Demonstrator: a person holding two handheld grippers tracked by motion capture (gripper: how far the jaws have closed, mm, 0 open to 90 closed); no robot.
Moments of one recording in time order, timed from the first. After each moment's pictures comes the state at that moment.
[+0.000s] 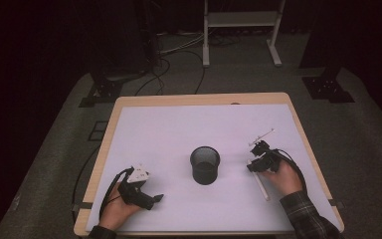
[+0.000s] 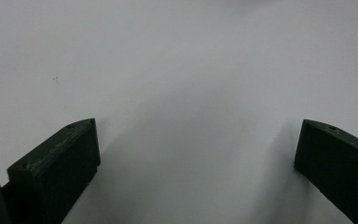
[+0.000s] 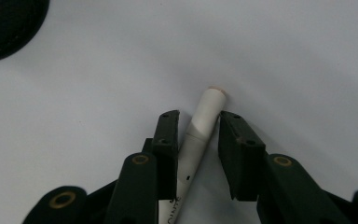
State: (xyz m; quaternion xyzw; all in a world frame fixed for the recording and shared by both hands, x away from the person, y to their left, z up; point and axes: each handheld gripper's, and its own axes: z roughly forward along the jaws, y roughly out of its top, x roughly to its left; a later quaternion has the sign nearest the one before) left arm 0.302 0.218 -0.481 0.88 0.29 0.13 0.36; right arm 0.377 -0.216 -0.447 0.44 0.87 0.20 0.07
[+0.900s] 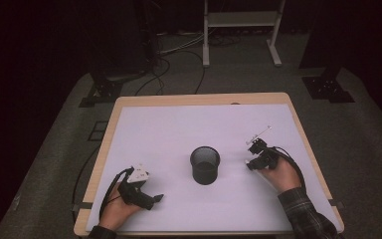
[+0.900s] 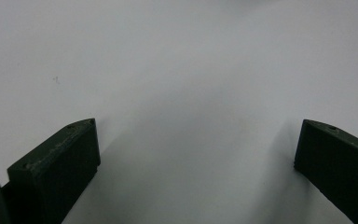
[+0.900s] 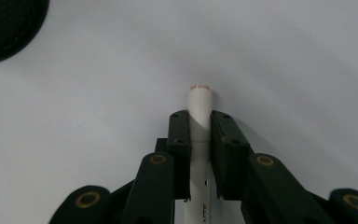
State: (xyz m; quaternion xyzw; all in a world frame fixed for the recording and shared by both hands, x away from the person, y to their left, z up) left arm 0.303 0.218 -0.481 0.88 0.28 0.13 0.36; right arm 0.384 -0.213 -0.446 0.43 0.88 0.19 0.06
